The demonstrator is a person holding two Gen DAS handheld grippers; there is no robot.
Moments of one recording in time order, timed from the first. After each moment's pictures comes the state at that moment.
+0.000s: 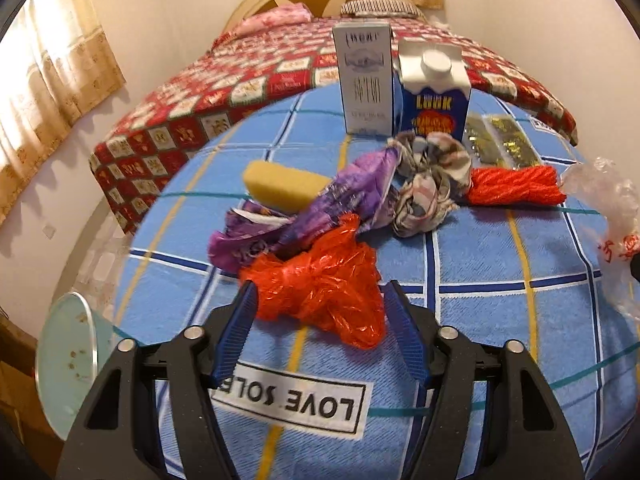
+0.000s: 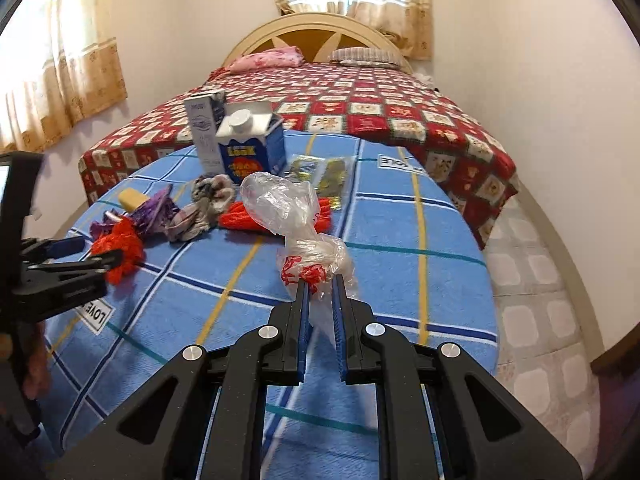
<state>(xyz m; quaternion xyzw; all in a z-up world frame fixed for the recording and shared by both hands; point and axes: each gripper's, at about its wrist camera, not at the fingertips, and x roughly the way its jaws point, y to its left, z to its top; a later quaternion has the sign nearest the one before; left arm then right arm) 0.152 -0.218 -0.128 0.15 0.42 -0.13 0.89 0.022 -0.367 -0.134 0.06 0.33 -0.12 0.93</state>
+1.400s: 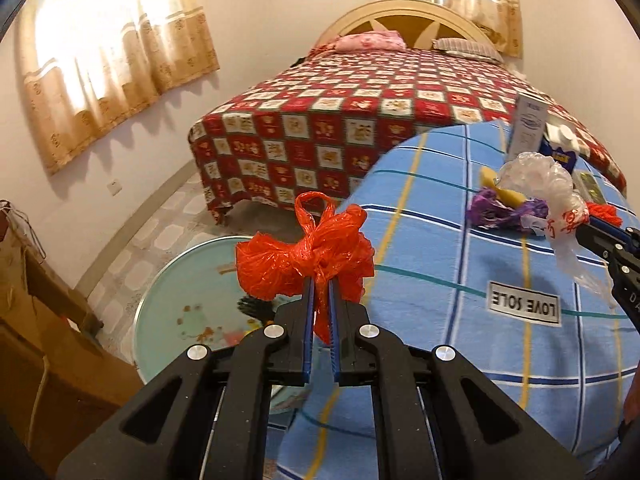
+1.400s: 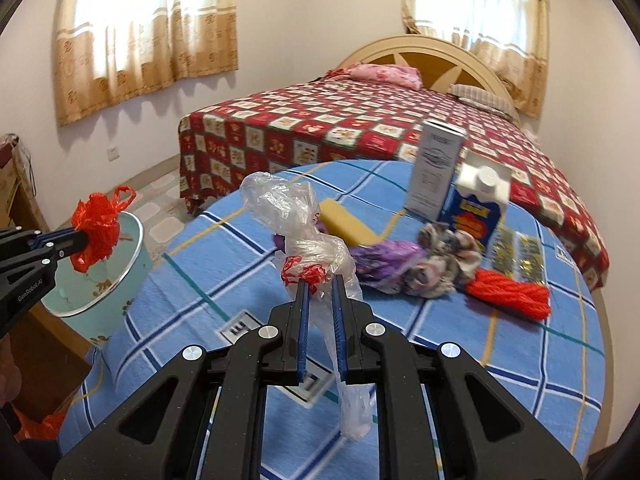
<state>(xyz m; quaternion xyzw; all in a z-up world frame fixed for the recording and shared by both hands) 0.113 0.002 -0.076 0.09 0.37 -0.01 0.93 0.097 -0.171 -0.114 -0.04 0.32 0.04 0.95</state>
